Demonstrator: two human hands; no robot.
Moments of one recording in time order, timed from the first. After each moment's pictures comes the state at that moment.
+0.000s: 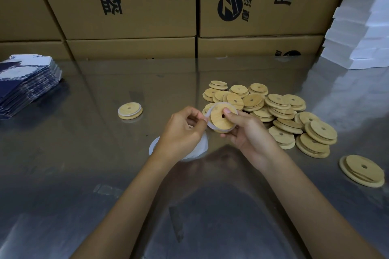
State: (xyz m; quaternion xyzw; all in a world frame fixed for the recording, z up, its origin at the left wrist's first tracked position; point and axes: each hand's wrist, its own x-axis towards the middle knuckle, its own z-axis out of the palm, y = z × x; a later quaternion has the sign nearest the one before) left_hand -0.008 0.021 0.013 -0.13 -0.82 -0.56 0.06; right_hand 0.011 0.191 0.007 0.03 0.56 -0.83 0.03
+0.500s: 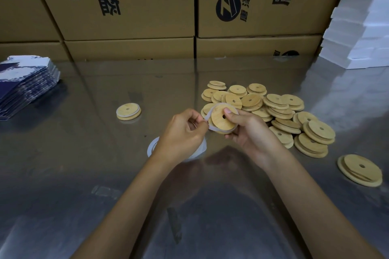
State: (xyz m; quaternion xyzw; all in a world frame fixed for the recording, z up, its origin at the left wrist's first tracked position) left_hand -0.004 0.022 0.014 -0.14 -0.83 -0.53 0.06; right_hand 0.009 0.198 0.010 0.03 0.59 -0.81 0.04
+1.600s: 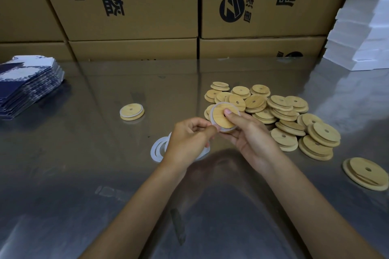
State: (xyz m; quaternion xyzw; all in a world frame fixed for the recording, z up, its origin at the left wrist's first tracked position) left_hand 0.011 0.034 0.017 -0.04 -0.75 -0.66 -0.03; right_hand 0.016 0.183 0.013 0.05 0.52 -0.86 0.00
